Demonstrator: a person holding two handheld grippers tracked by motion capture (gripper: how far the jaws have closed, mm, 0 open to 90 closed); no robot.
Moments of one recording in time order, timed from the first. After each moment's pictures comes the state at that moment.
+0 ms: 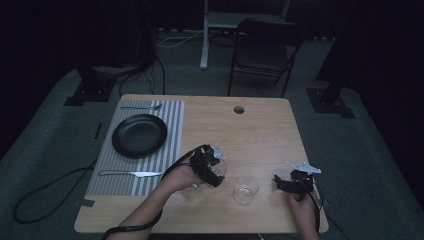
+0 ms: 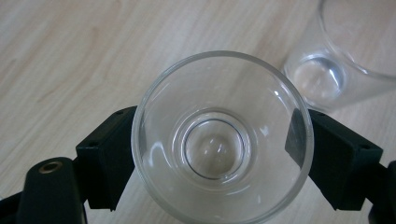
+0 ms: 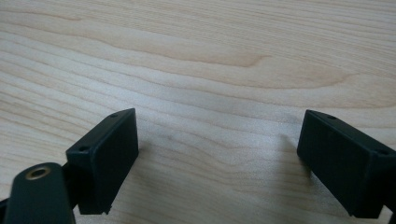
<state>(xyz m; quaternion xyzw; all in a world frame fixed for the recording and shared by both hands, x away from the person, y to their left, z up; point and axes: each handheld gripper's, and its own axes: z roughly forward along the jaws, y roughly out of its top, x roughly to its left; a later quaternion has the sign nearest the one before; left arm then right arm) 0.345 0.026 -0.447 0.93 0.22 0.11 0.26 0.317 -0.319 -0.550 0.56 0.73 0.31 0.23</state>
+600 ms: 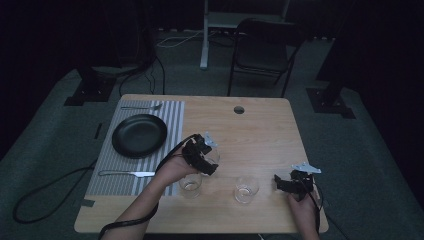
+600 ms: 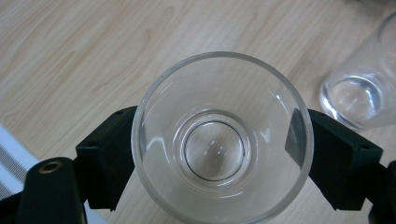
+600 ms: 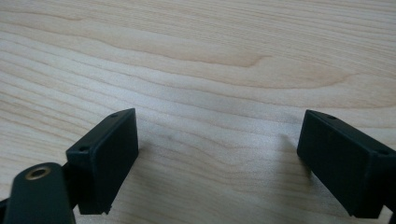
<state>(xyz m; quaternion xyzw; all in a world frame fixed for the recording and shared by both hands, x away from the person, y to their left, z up) 0.366 0.049 -0.432 0.91 0.28 0.13 0.27 0.317 -0.319 -0.551 0.56 0.73 0.31 0.24</state>
